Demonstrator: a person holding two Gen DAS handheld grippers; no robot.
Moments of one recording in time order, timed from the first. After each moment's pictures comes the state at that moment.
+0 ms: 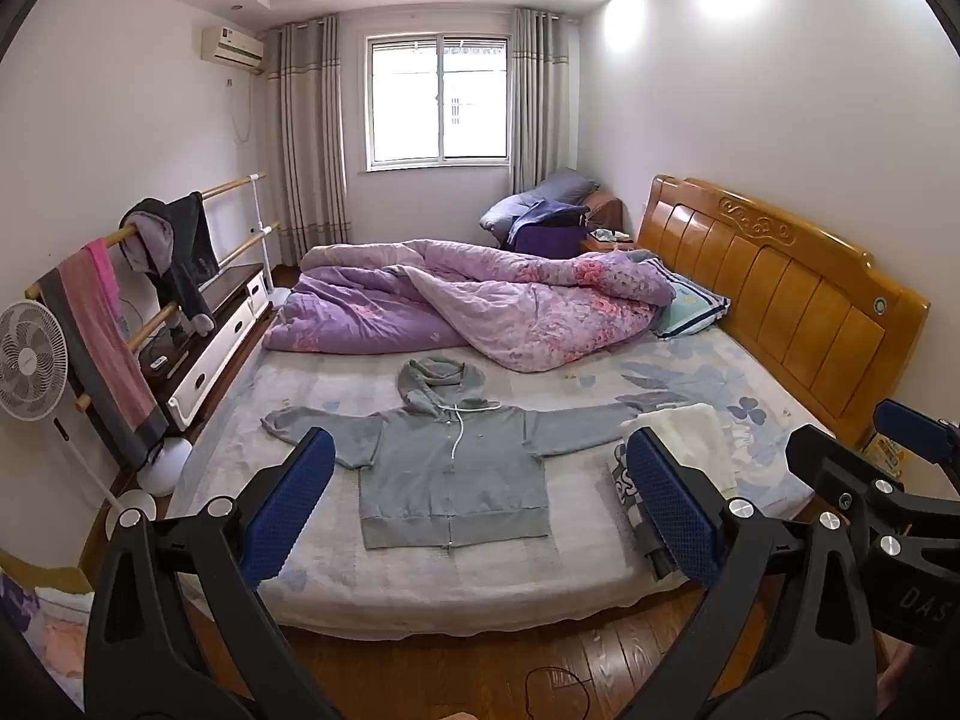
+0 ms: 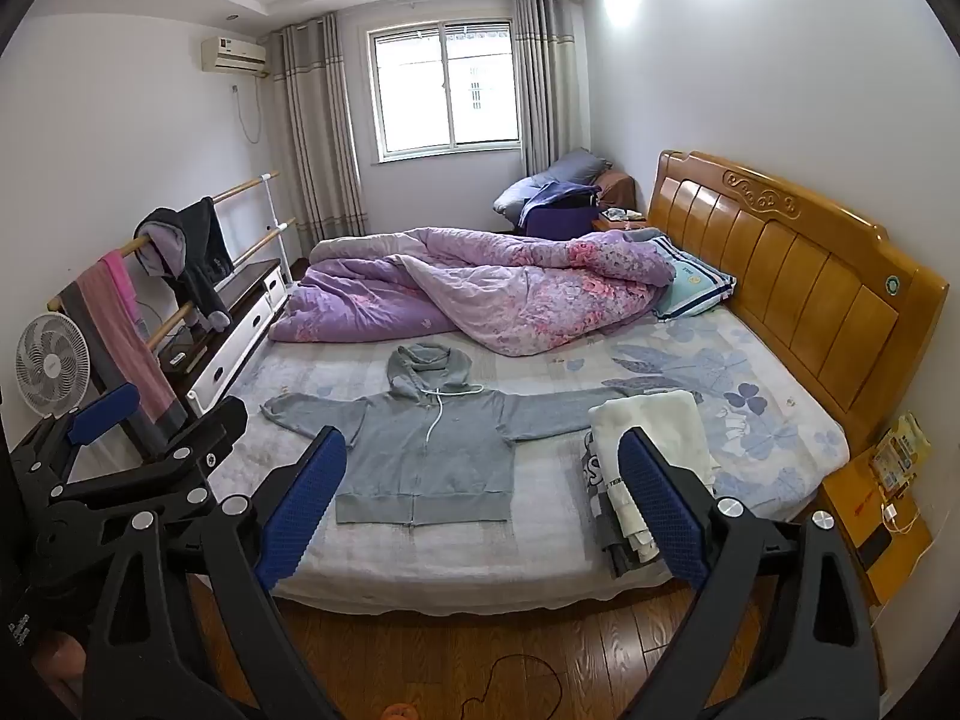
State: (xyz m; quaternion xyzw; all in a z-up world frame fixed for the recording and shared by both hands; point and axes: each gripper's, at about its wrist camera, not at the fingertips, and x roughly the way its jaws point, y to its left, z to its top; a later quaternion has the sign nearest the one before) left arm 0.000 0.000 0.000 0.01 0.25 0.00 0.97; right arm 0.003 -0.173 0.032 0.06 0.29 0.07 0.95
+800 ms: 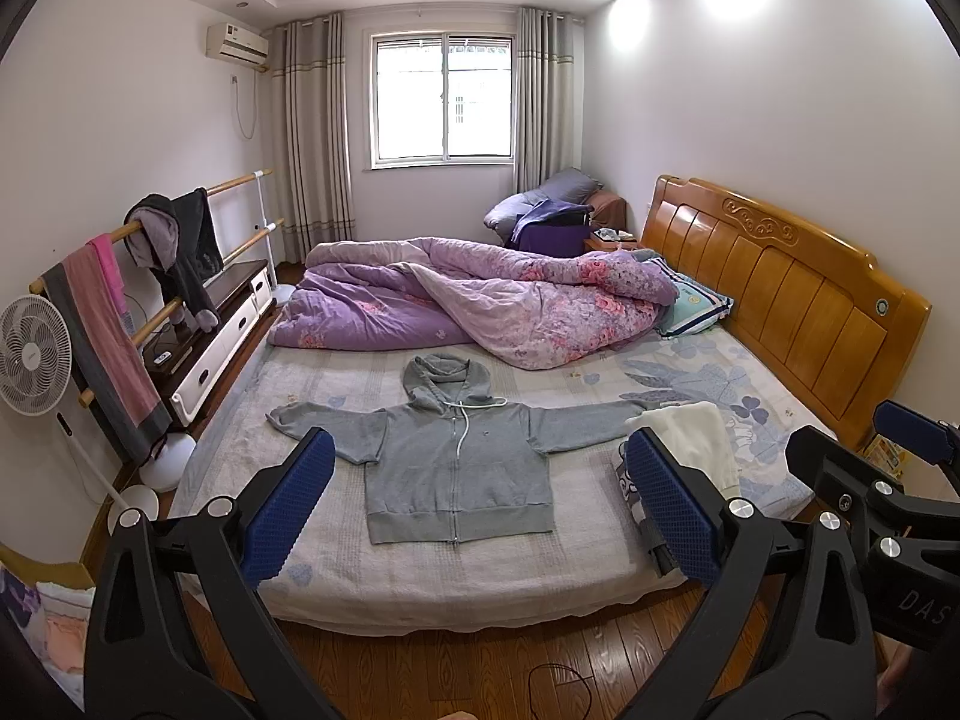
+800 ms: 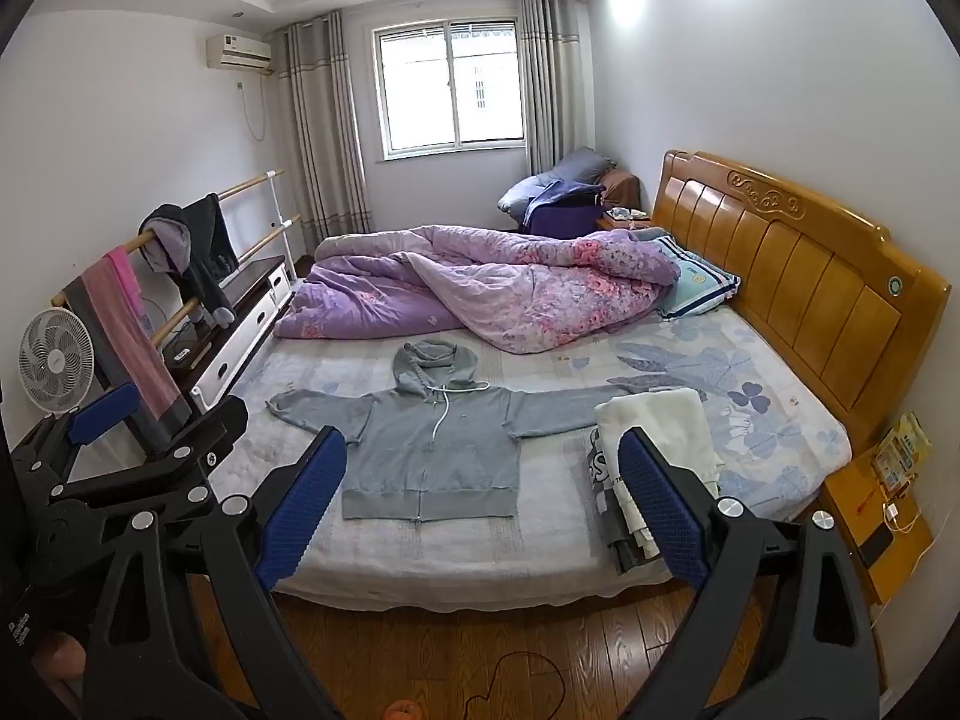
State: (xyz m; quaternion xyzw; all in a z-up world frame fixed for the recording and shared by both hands) left arm 0.000 0.000 0.000 0.01 0.25 0.00 0.97; right arm -0.002 -0.167 0.035 0.06 0.29 0.07 0.95
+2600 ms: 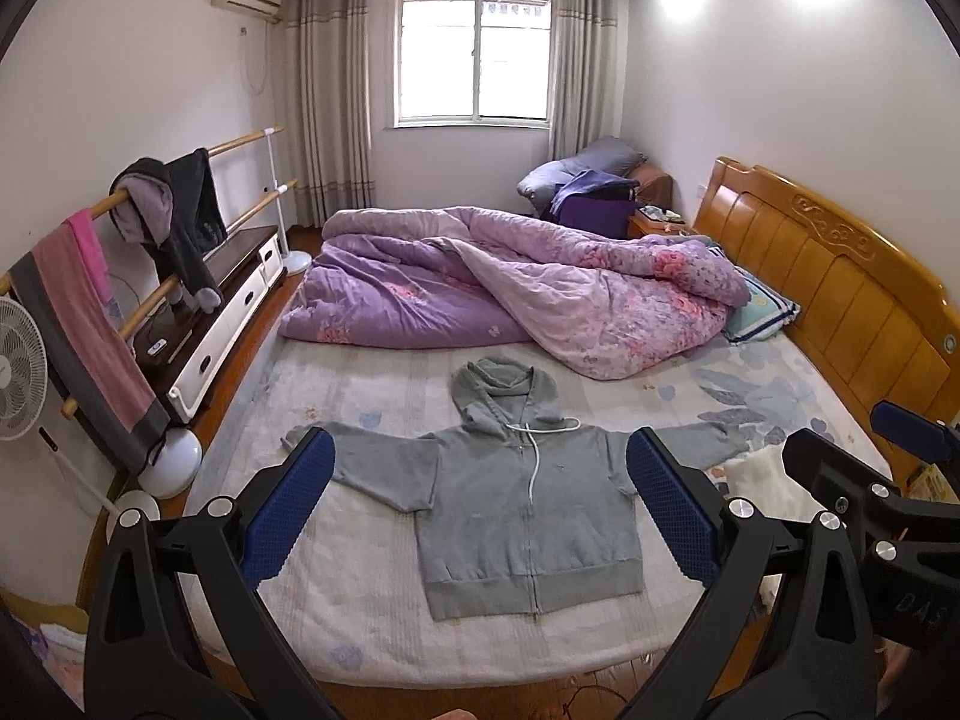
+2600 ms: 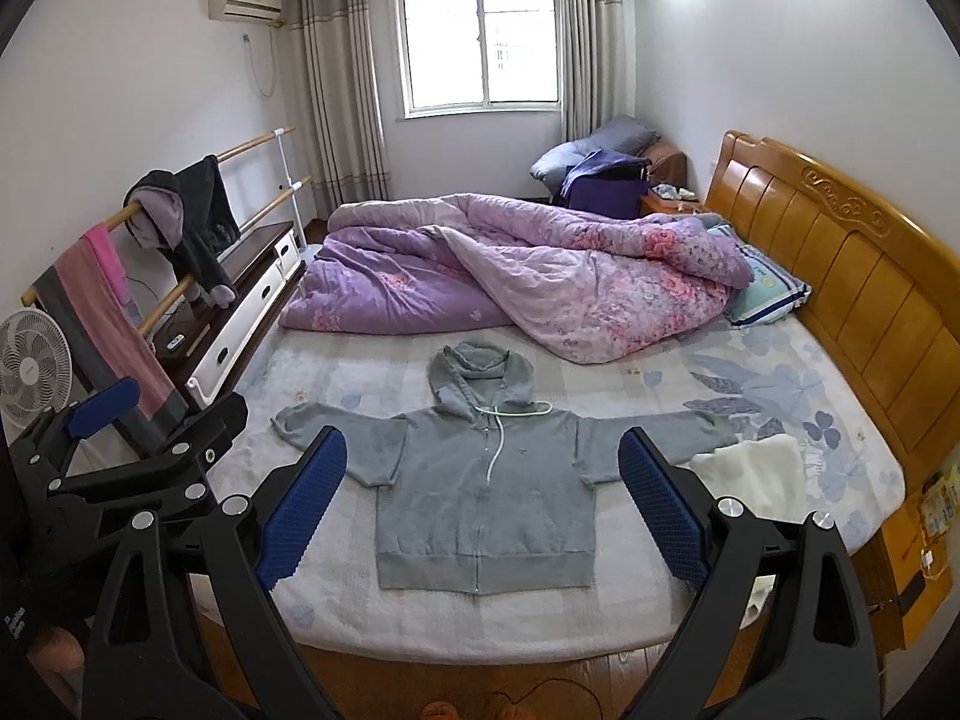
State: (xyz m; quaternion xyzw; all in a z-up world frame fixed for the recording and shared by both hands) left arm 0.248 0.198 -0.026 -0.01 0.31 0.01 0.95; right arm 0.247 -0.001 0.013 0.04 0.34 0.09 0.93
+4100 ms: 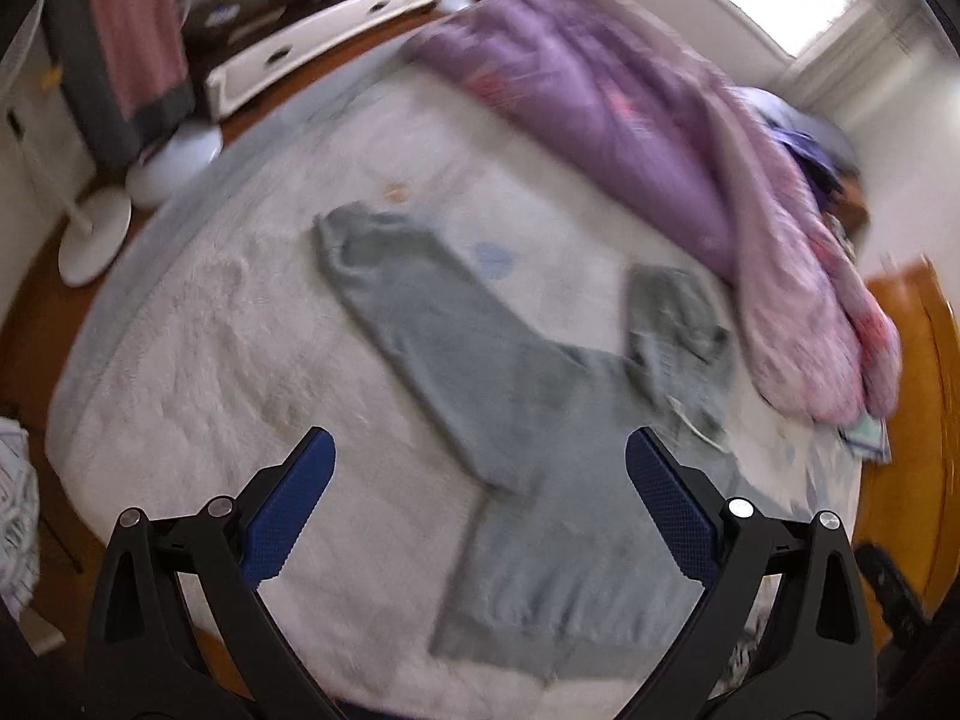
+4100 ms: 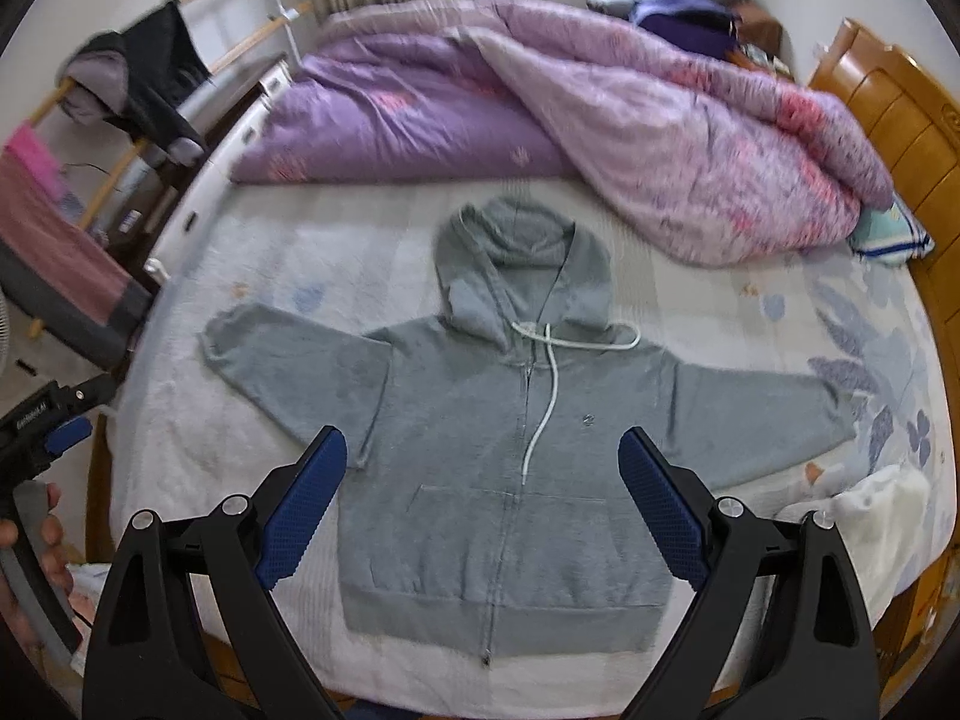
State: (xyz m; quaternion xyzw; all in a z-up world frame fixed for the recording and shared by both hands) left arm 0.536 0.512 -0.357 -0.29 0.51 0.15 0.79; right arm 0.580 0.134 -0.255 0.00 0.55 0.12 0.83
